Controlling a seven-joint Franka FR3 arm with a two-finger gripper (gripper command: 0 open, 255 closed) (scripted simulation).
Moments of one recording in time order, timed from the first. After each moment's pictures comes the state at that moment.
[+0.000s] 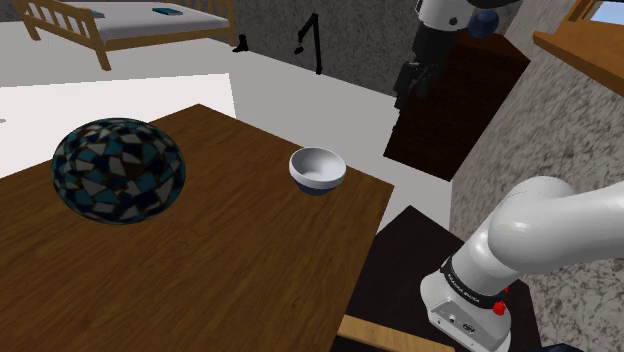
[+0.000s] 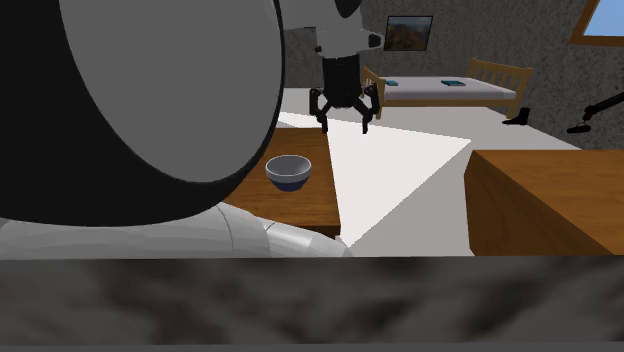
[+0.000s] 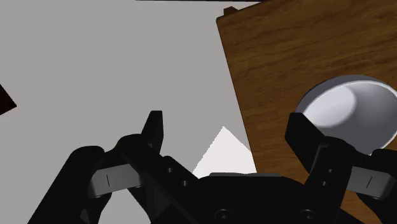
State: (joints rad) arm -0.02 -0.76 0.00 -2.38 -0.11 1.66 0.00
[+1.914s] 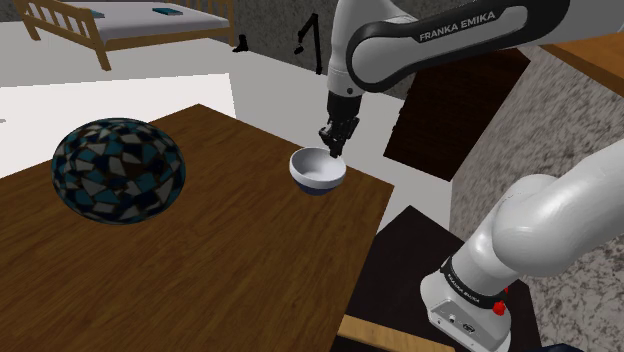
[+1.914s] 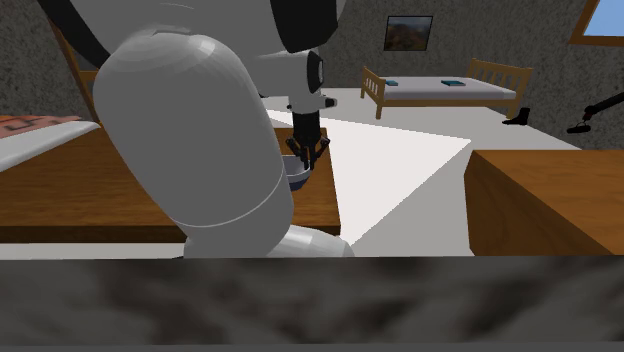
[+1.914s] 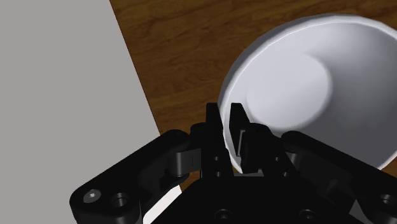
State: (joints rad) arm 0.06 -0.34 0.16 -2.42 -0.01 2.03 0.17
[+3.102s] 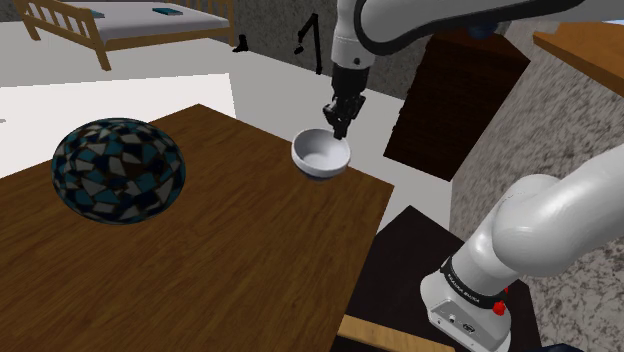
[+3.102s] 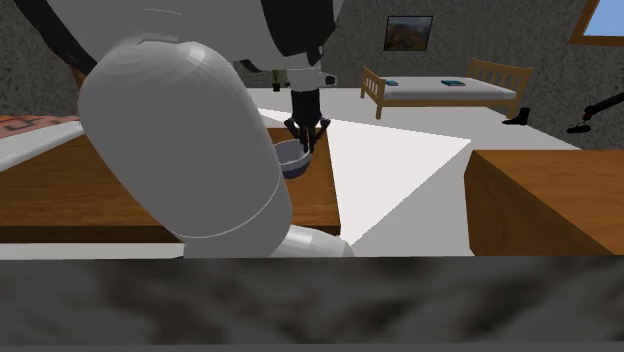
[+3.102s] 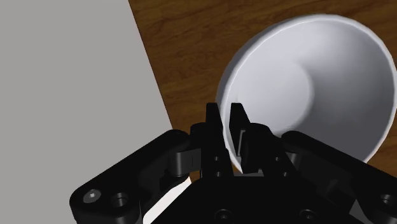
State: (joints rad) arm 0.06 -0.38 0.15 -2.31 -0.01 1.88 0.16
